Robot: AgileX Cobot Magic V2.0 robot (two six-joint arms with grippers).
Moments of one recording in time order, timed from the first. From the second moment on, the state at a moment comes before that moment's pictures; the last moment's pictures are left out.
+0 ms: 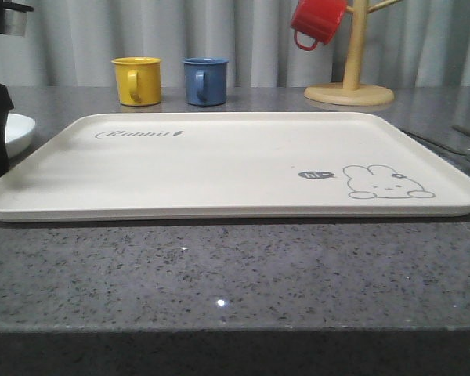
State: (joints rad) left arm -0.20 1.62 -1.21 0.01 0.98 0.29; right arm -0.03 0.45 -0.65 -0.07 0.49 0.12
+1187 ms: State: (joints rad) left arm -0.45 1.54 -1.43 0.14 1.00 0.25; right arm -0.03 0.45 -0.65 -0.07 0.49 0.12
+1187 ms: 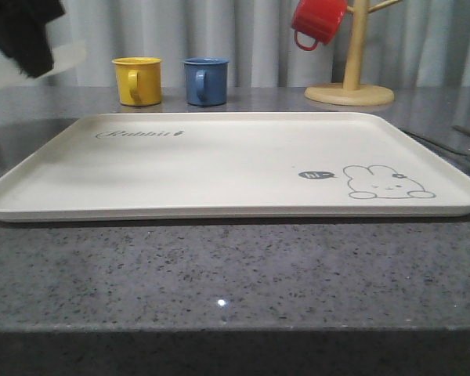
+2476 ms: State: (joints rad) left arm -0.76 1.72 -1.46 0.04 0.98 0.23; right arm -0.03 0.45 -0.65 -0.07 0.49 0.12
